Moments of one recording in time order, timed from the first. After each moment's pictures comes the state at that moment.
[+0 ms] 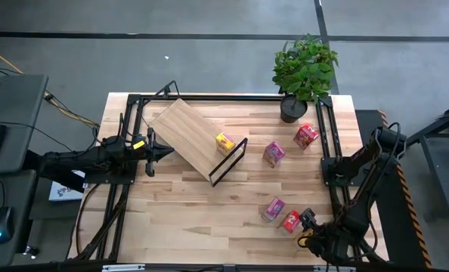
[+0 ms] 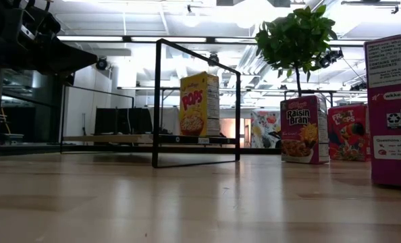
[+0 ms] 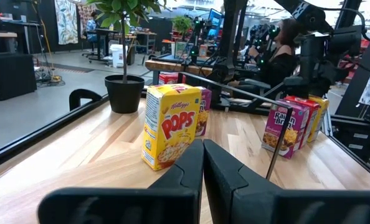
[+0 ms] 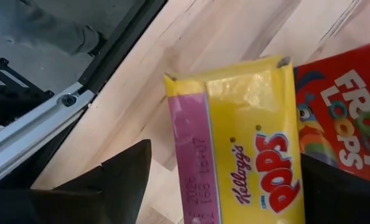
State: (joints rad) left arm 0.10 0.01 0.01 0.01 -0.03 -0.09; right arm 1.10 1.53 1.03 -0.77 0.14 0.42
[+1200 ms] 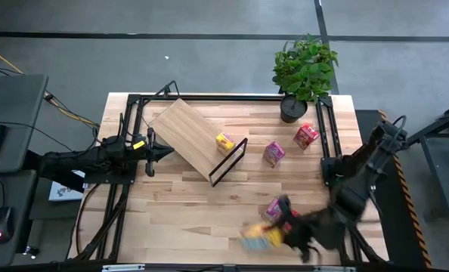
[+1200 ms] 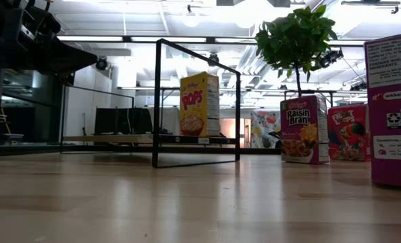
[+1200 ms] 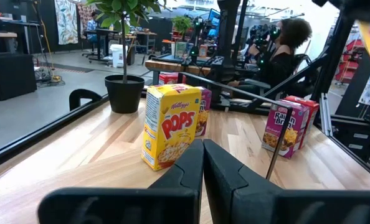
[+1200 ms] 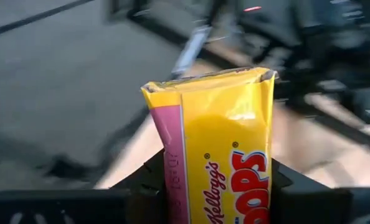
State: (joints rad) left arm 0.10 0.01 0.01 0.01 -0.03 -0.09; right arm 0.81 1.46 1.35 -0.40 0.54 -0.07
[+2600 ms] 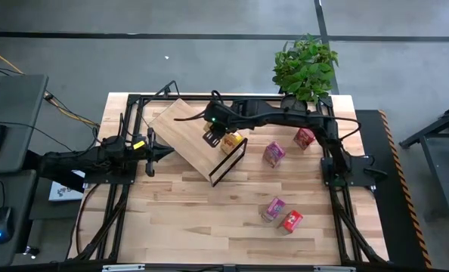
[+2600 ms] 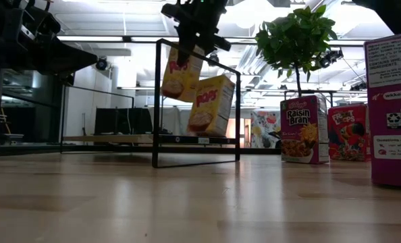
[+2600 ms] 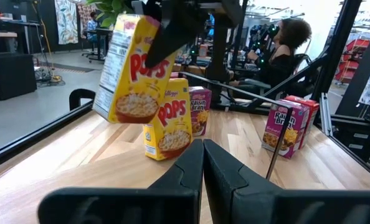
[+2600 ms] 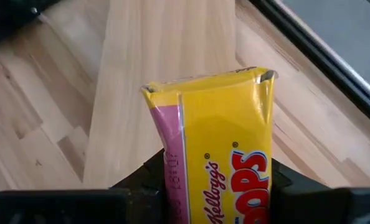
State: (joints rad) left arm 0.10 0.01 0.01 0.01 -0.03 -0.09; right arm -0.12 2.10 2.17 -1.08 0.25 0.47
